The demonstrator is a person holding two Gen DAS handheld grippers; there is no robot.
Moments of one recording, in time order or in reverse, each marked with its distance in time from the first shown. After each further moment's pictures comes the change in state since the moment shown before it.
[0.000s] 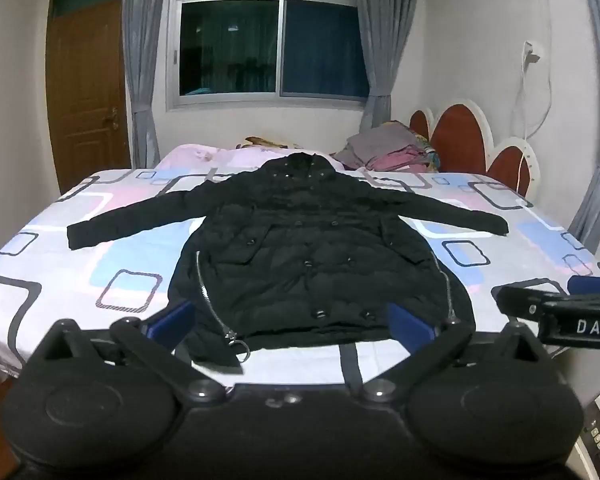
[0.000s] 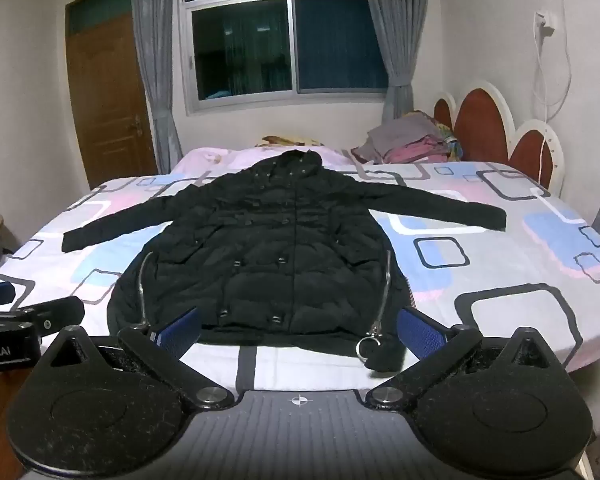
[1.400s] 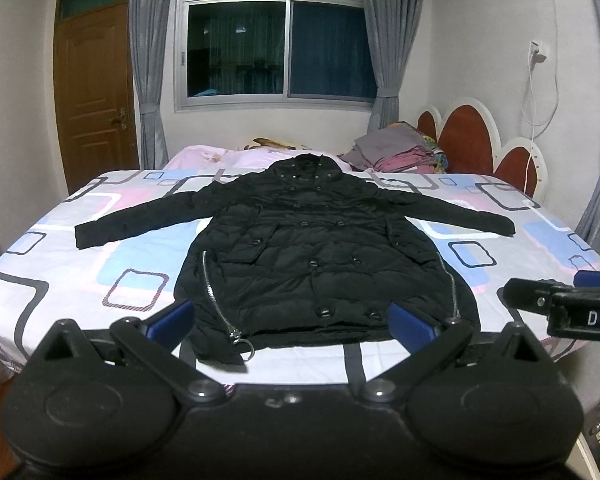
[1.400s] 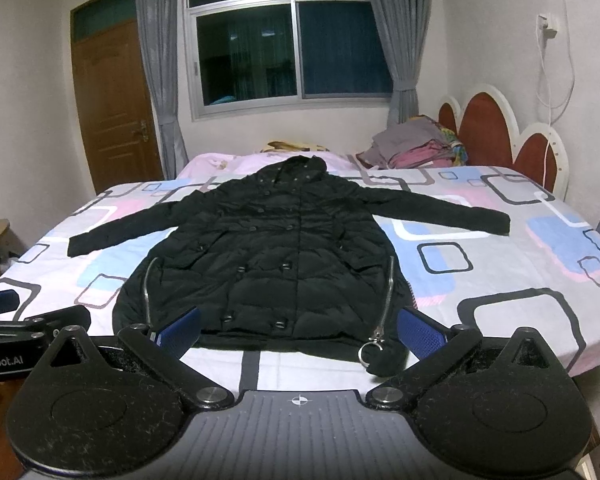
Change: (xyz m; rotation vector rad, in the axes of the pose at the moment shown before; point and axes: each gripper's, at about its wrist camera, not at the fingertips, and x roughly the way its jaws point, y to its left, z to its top) left arm -0.007 0.000 0.002 0.005 0.001 0.021; right arm -0.004 -0.003 0.005 0.006 -0.009 0.007
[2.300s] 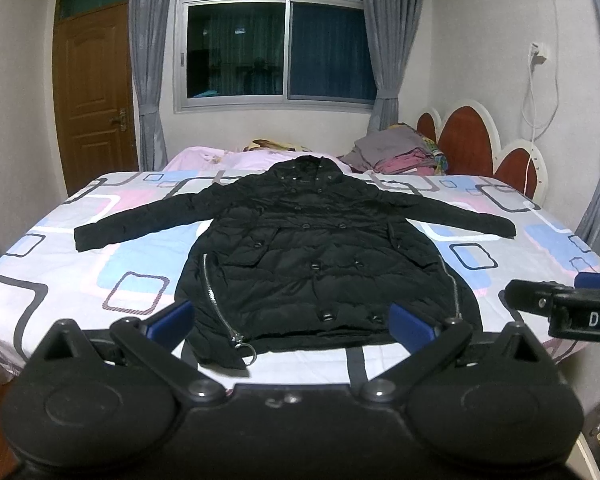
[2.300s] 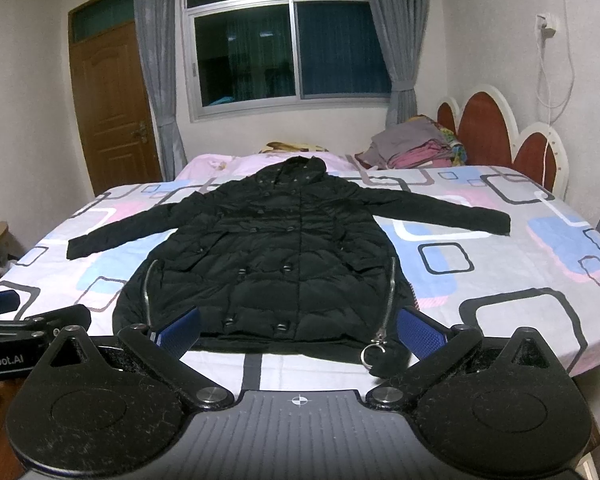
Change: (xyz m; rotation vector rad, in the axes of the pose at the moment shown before) left arm 0.000 0.000 0.000 -0.002 -0.004 0.001; right arm 0.000 0.003 0.002 0.003 -0.002 -0.001
